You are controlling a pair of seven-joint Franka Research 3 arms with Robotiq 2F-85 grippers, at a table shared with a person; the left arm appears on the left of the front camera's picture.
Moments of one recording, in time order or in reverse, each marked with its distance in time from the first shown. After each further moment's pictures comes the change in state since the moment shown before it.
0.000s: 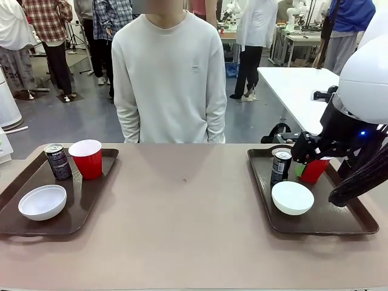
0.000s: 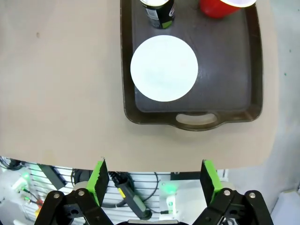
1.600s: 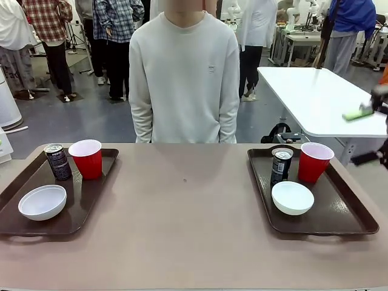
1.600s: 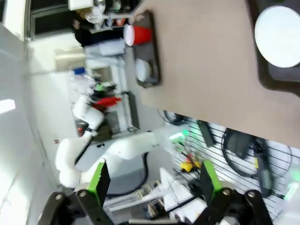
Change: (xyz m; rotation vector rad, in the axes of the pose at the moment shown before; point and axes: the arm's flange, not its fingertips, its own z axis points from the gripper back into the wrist) left arm 0.000 0.000 0.000 0.000 0.000 0.000; right arm -0.018 -0.143 0.022 1.030 0.159 -0.218
